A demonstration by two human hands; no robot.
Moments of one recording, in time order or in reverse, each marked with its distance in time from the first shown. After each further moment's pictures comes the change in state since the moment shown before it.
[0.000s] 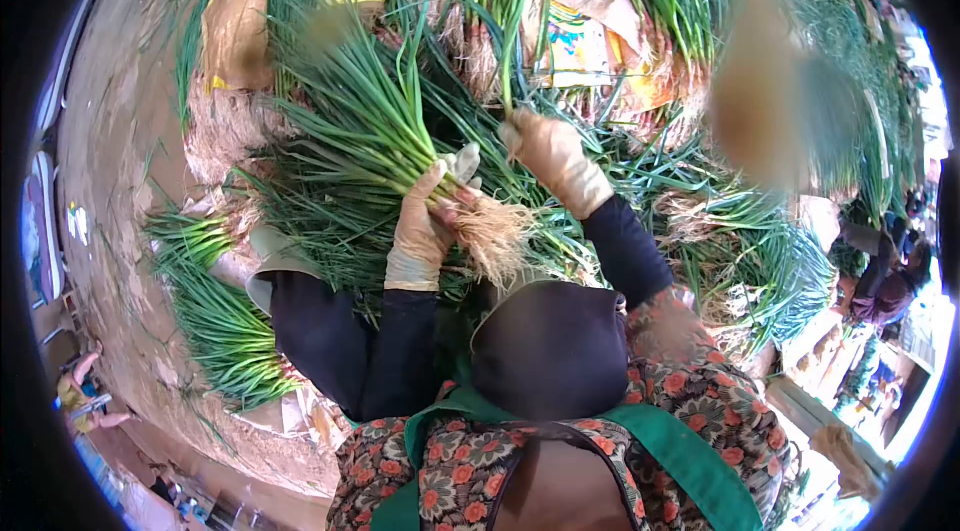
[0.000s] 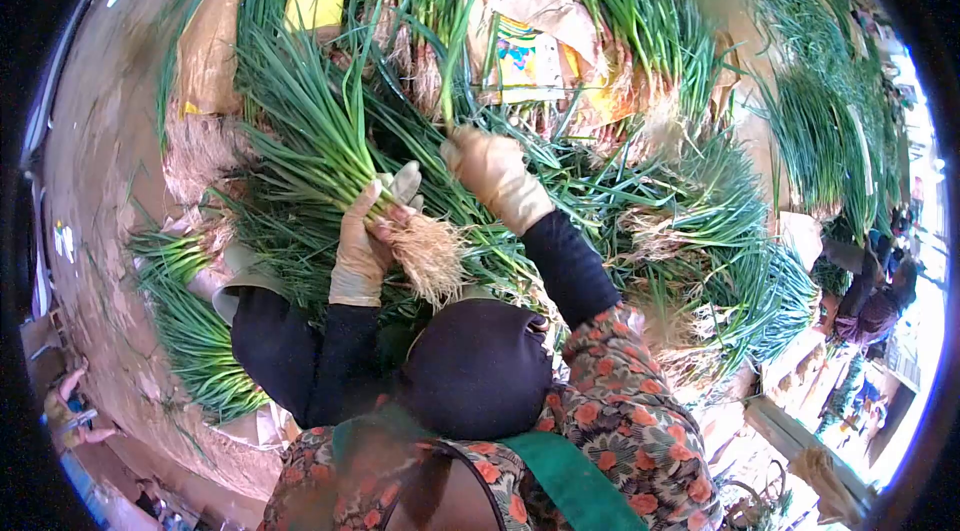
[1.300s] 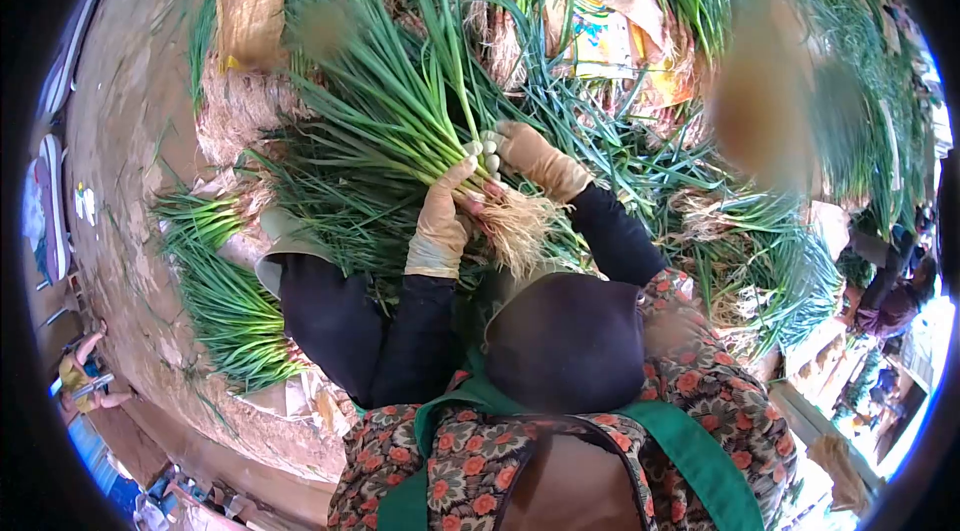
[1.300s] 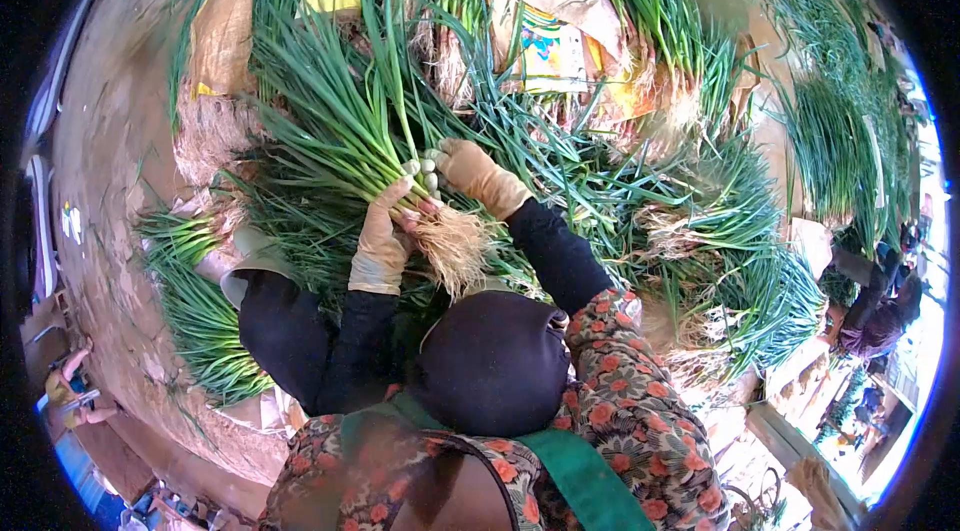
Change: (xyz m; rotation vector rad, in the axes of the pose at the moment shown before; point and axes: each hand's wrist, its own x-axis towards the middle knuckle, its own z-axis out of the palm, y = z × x) left_hand 0.015 -0.008 -0.040 0.171 -0.122 -0.036; right_hand 0.012 0.011 0.081 0.864 -0.418 0.245
